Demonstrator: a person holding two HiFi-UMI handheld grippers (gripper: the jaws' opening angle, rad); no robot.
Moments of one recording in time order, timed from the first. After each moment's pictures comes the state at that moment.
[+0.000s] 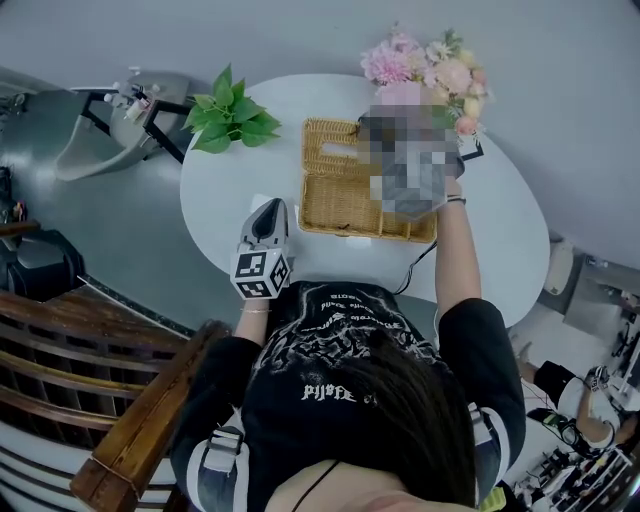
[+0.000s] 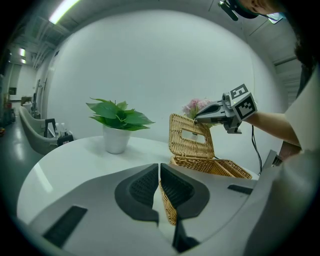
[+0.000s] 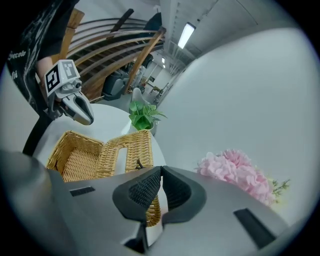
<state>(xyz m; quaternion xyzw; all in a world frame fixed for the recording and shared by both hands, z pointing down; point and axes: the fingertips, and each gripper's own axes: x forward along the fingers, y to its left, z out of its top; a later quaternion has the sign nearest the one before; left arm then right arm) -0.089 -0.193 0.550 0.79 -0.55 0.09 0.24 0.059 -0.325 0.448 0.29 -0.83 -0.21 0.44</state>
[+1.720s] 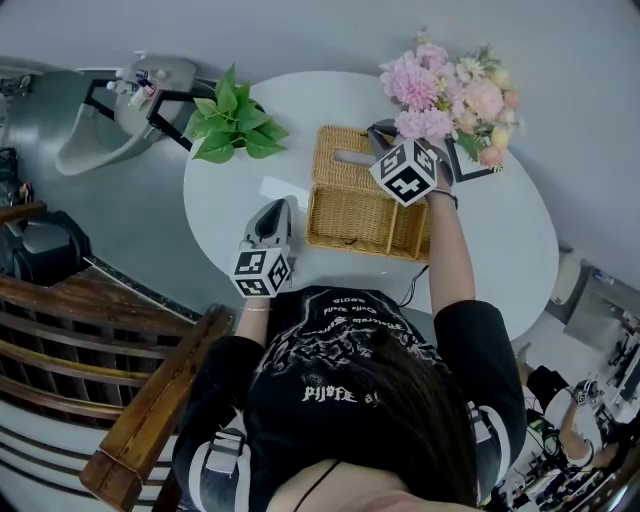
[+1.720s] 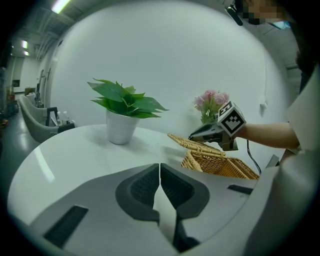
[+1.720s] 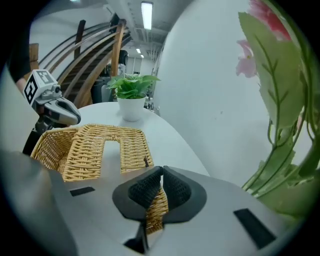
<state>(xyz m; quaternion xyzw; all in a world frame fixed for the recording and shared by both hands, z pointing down) -0.098 -0.227 0.583 0.78 -0.55 0.11 0.29 0.068 -0.379 0.574 0.29 -0.84 0.00 0.46</state>
